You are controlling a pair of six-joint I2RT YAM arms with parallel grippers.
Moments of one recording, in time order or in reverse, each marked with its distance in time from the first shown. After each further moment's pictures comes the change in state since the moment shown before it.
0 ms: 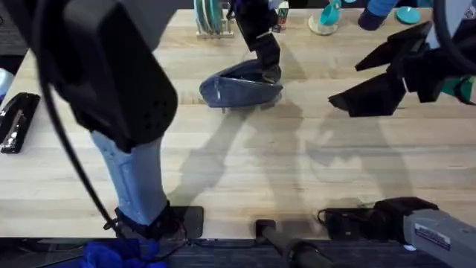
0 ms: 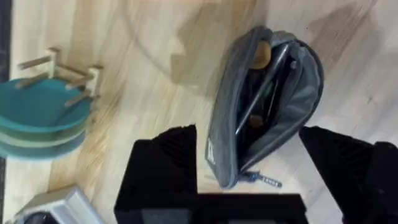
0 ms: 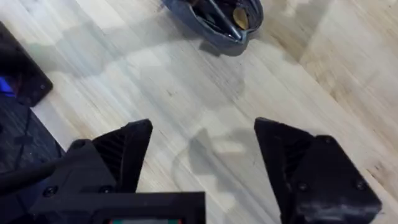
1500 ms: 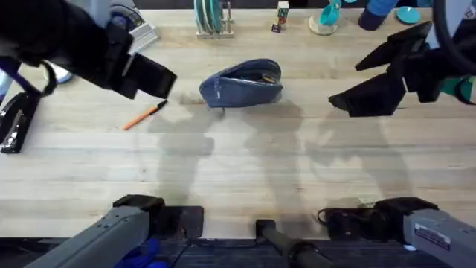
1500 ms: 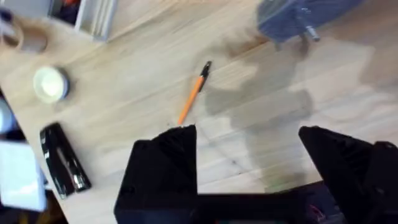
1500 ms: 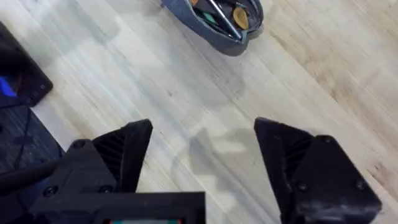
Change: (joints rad) left arm 0.396 -0.917 -0.622 -0.058 -0.129 -0.325; right arm 0.000 0.000 0.000 0.000 0.000 0.000
